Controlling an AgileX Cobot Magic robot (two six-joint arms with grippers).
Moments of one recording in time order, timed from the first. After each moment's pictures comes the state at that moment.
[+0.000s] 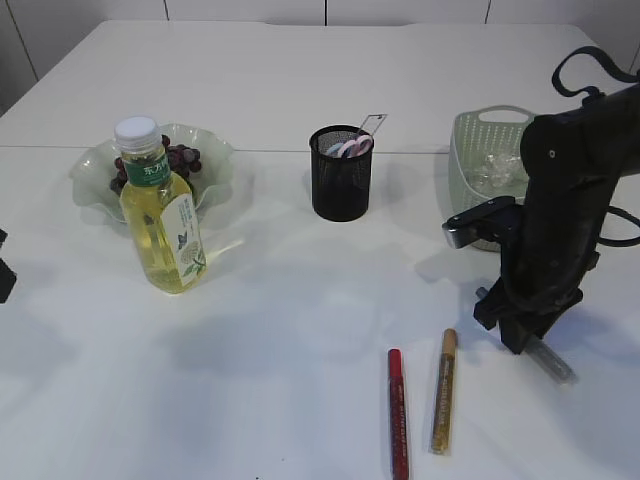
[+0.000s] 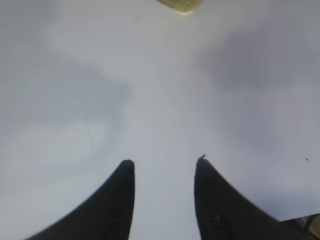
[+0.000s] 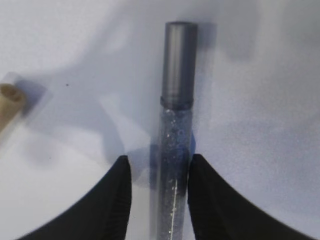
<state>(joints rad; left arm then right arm) -0.22 1.25 -0.89 -0.08 0.90 -0.08 0.20 2.02 -1.23 -0.06 0.90 -0.25</state>
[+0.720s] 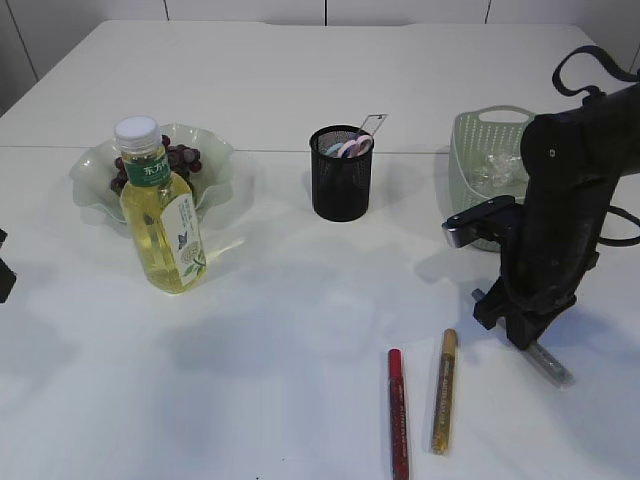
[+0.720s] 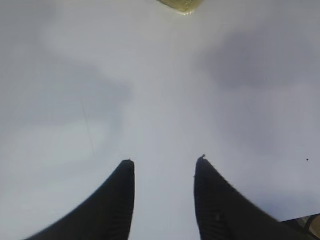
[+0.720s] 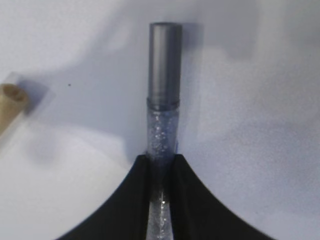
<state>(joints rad) -0.22 1.25 -0.89 -0.08 0.90 -0.08 0.20 2.02 -1.23 -0.05 0.90 -0.26</state>
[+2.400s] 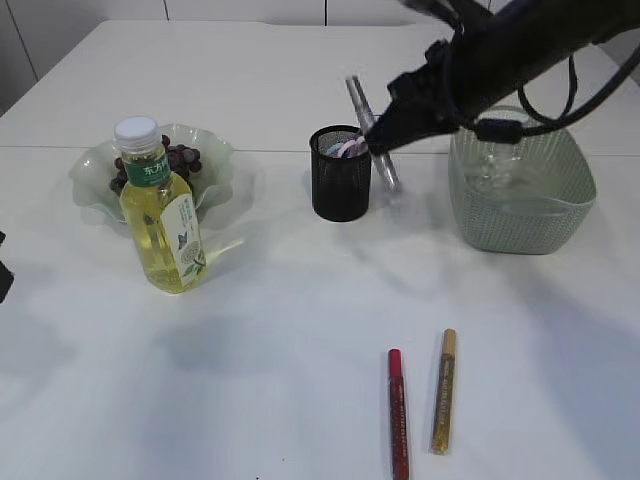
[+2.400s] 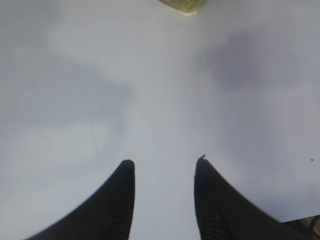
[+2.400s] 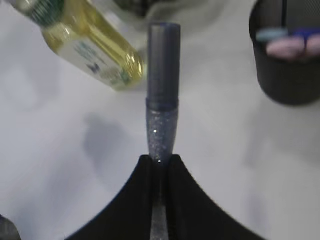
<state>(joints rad) -0.22 1.25 -0.89 -0.07 0.90 -0.08 0.18 1.90 -1.58 0.74 1.02 -0.77</state>
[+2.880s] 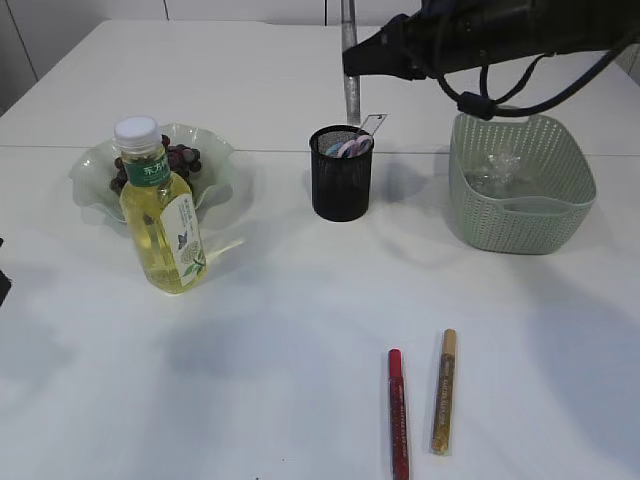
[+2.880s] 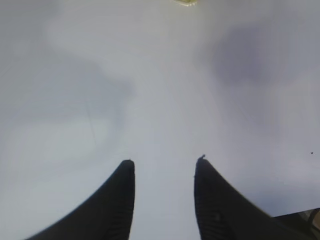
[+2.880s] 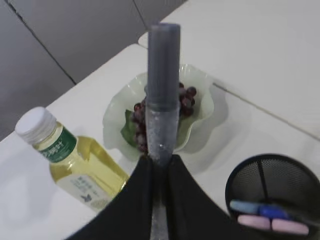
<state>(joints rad) -0.22 1.25 -0.89 -0.07 0.92 -0.08 0.12 2.02 -1.65 1.33 0.87 -1.29</state>
